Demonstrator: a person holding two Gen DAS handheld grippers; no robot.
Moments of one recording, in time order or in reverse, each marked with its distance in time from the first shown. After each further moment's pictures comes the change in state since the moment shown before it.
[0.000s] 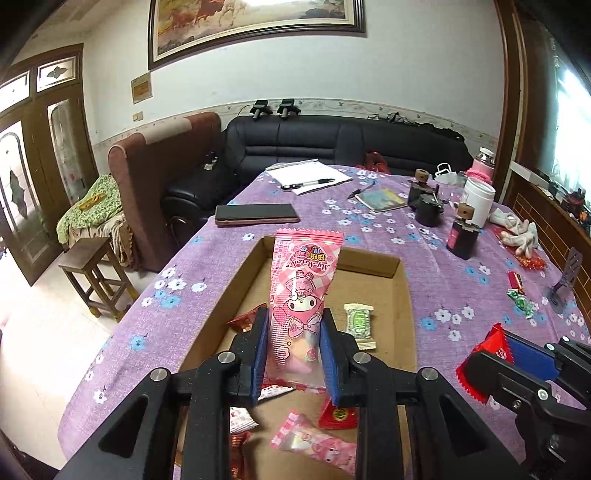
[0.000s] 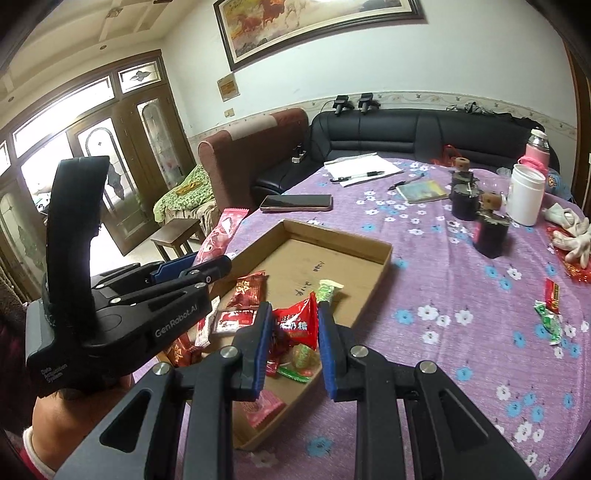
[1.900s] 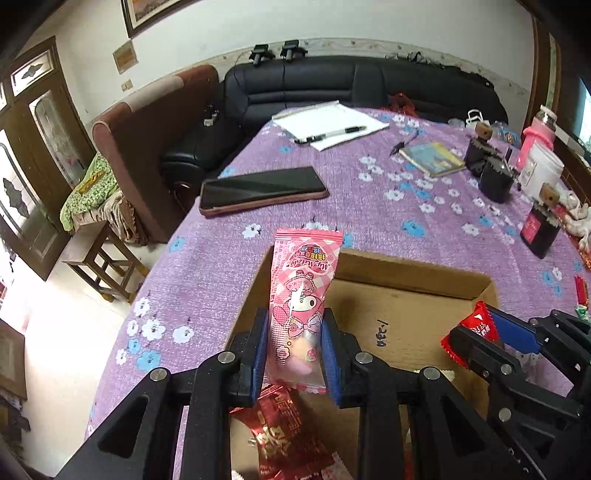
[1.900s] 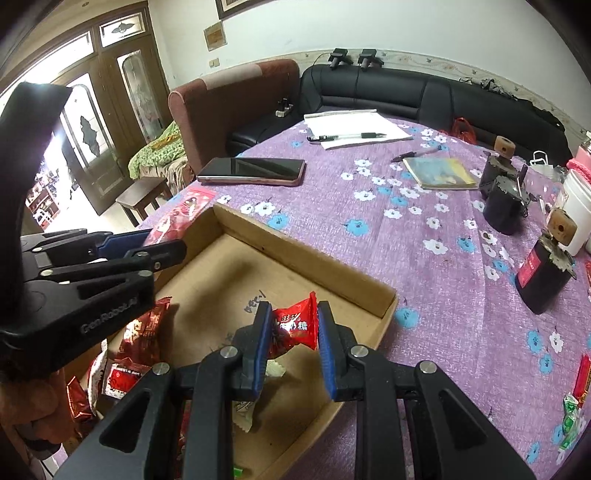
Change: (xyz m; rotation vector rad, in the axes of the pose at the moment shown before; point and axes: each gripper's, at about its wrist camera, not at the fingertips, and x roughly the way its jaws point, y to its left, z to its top) left arm 0.149 0.007 0.062 0.070 0.252 0.079; right arm 0.166 -0.057 0.055 -0.059 0.199 -0.071
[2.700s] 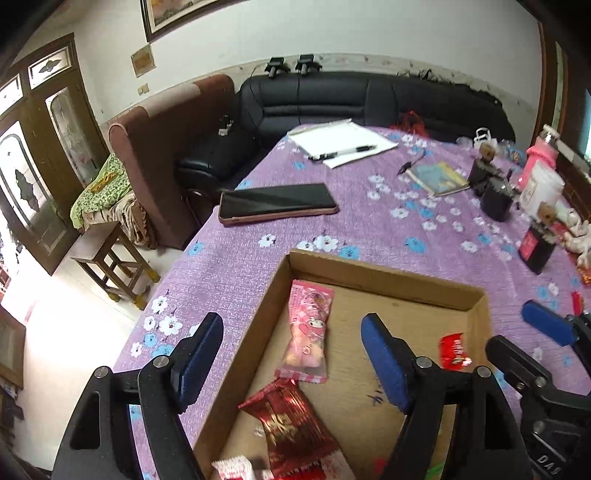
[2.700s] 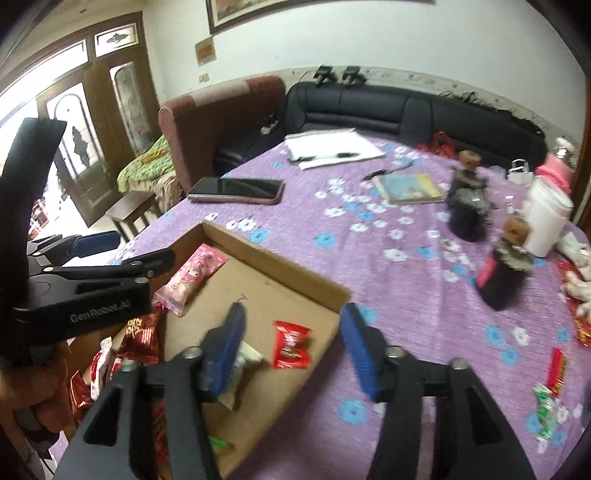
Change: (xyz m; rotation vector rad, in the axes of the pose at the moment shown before) left arm -0.032 0.007 -0.007 -0.052 -0.080 0.022; right arm -0.049 -0.014 -0.008 0.018 -0.081 -0.070
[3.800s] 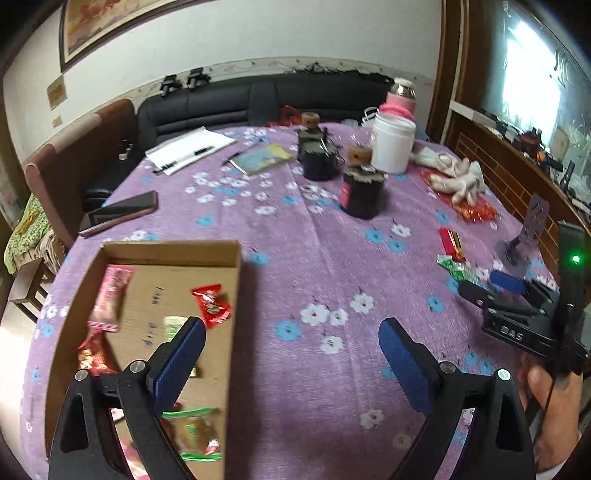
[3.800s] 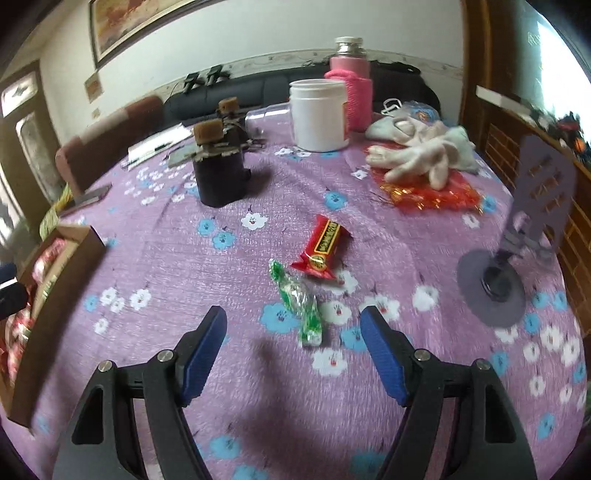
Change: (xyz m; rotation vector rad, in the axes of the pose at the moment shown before) left arm -0.064 -0.169 -0.054 0.190 0.001 -0.297; right arm -0.071 -0.218 -0.119 0.260 0.020 -0.277
